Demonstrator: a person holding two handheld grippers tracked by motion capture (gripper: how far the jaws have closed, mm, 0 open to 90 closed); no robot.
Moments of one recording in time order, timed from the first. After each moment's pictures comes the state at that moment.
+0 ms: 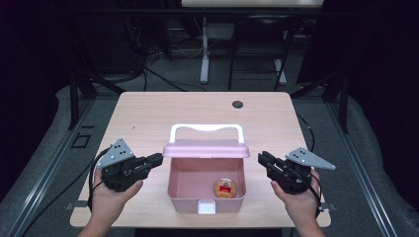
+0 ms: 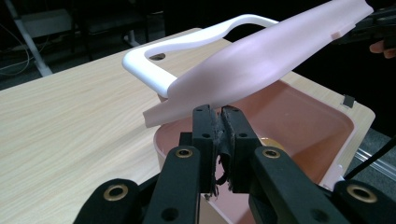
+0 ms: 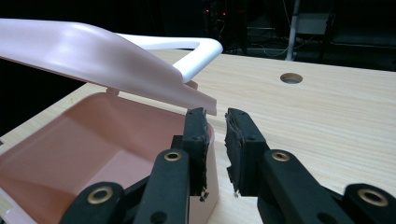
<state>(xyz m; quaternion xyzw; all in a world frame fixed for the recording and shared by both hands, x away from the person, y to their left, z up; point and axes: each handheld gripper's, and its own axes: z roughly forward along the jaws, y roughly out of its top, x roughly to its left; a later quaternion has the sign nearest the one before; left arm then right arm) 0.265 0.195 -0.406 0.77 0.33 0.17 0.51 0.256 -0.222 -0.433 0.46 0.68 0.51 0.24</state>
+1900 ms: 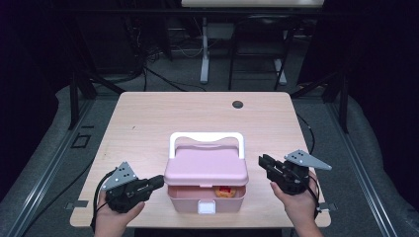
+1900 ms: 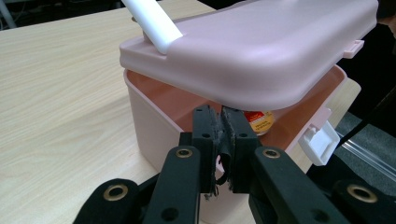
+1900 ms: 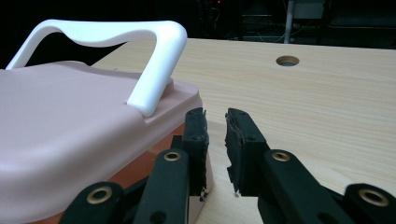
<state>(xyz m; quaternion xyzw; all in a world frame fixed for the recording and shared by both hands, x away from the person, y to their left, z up) 0.241 0.199 -0.457 0.78 0.34 0.13 0.50 0.263 -0.226 -0.451 0.48 0.68 0.50 0.22</state>
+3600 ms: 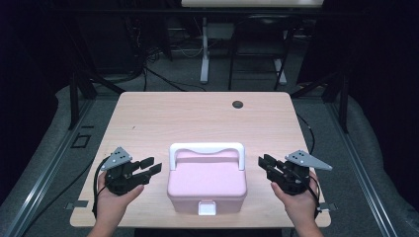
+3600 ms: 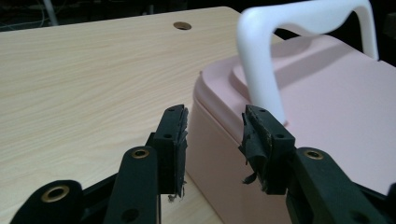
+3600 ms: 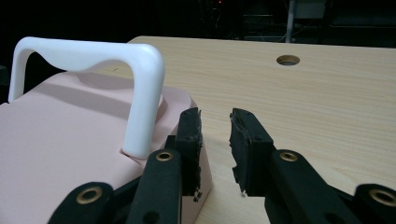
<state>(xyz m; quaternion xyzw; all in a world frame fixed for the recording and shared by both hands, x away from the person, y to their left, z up) 0.285 0.213 -0.459 0.75 0.41 0.16 0.50 0.264 -0.229 -0.454 0.48 0.68 0.51 0.22</state>
